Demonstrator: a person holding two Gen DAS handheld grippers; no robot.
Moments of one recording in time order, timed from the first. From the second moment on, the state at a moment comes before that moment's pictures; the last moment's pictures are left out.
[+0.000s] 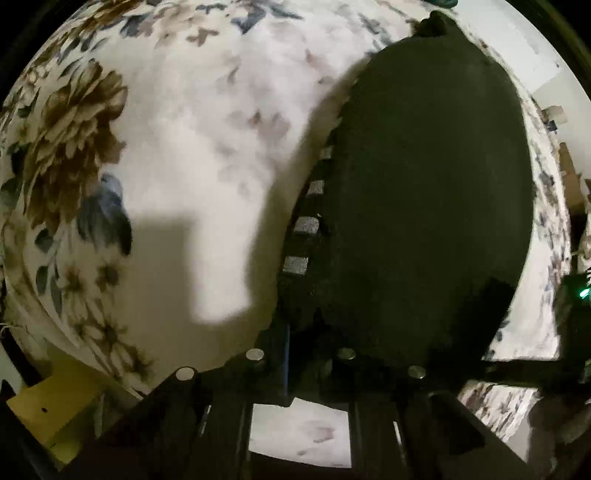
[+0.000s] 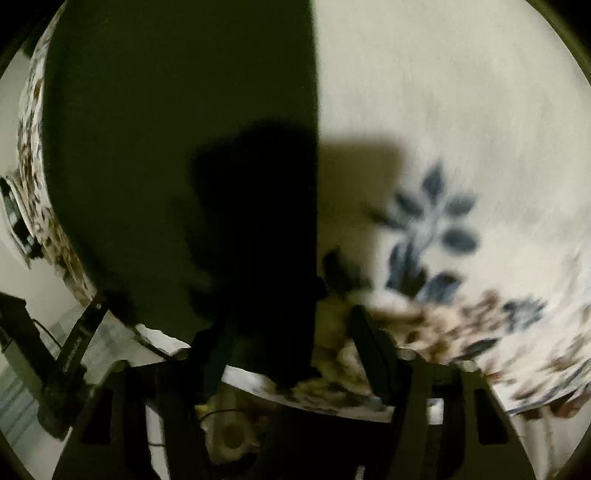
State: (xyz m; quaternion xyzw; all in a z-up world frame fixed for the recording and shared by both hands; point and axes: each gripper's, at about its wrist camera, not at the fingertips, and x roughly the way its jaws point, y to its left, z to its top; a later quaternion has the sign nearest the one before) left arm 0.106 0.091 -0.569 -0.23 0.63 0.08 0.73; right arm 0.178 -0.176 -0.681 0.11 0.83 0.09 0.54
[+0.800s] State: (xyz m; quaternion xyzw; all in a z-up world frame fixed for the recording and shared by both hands) left arm 0.339 0.078 -0.443 -0.20 0.53 0.00 0.82; right arm 0.382 -0.269 -0.574 0.25 0.69 0.10 0.67
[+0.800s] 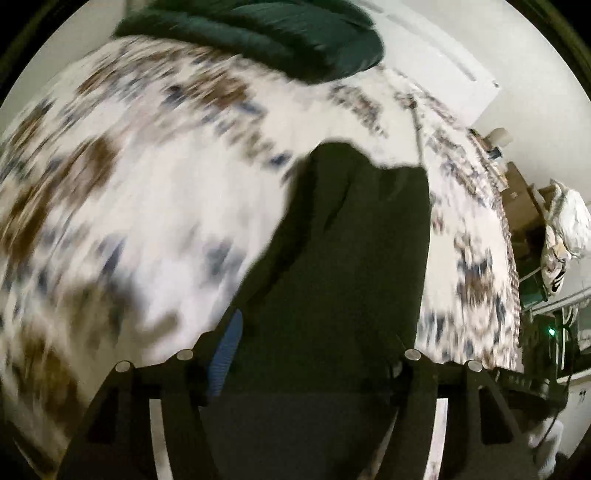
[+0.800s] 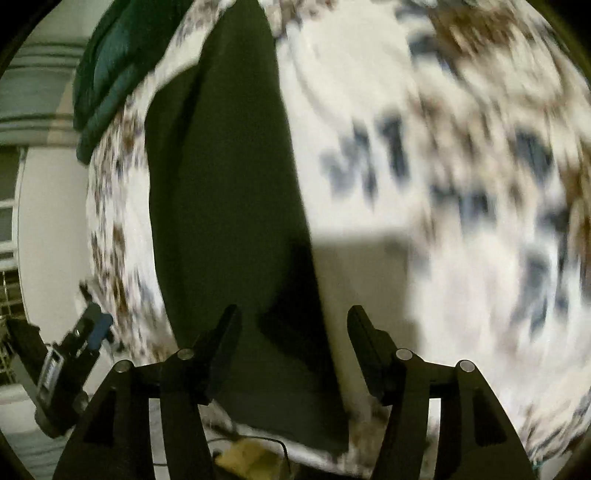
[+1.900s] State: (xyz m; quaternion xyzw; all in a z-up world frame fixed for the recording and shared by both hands) left arm 0.520 0.121 -0.538 -0.29 0.58 -0.17 0.75; right arm 0.533 -0.239 -0.624 0.25 0.69 0.07 0.68
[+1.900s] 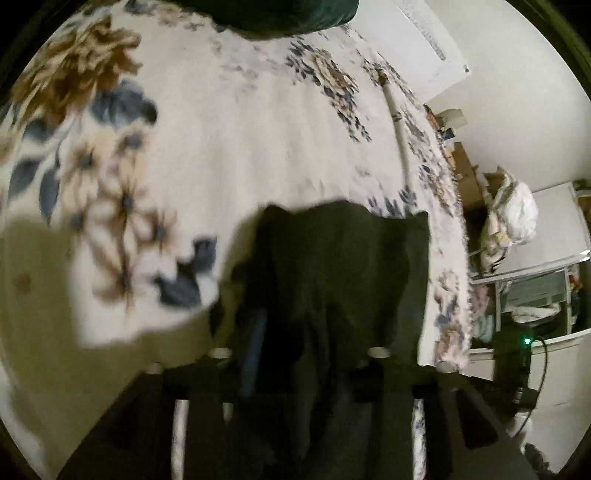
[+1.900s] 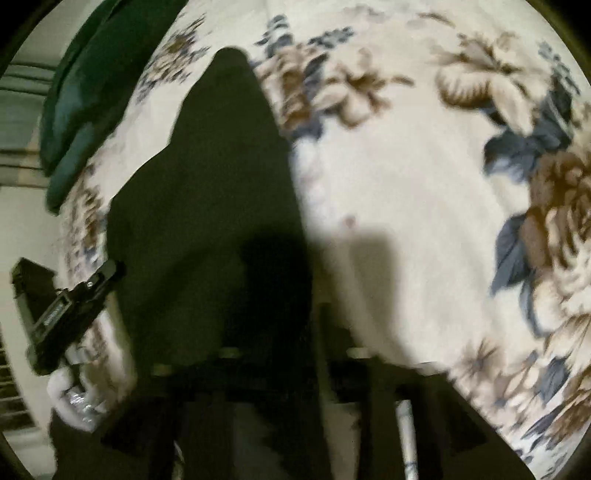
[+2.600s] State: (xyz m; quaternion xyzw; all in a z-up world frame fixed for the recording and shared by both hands) left arm 0.518 0.118 -0.536 -0.20 0.59 -0.16 0.77; right arm 0.495 -0.232 -0.623 0.21 0.70 0.03 0.68
